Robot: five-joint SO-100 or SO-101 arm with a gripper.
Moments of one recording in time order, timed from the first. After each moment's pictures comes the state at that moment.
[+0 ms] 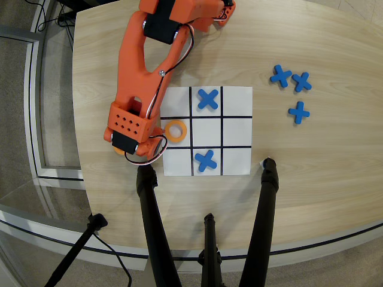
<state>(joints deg) 25.4 59.5 76.5 65.2 -88.2</state>
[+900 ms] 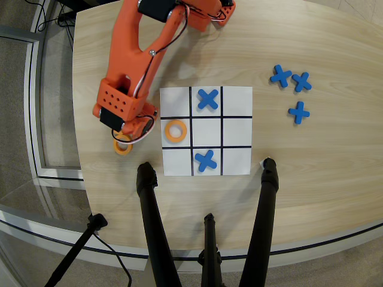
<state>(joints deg) 32.6 69.7 92.2 65.9 -95.3</state>
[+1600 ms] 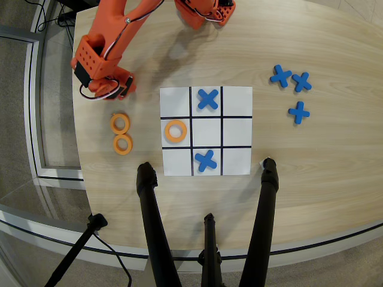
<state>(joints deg) 50.4 77.6 105.5 59.9 -111.6</state>
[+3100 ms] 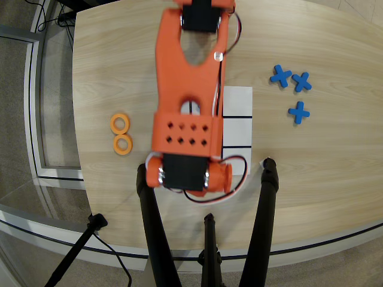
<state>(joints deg) 5.6 62.3 45.3 87.5 -70.1</state>
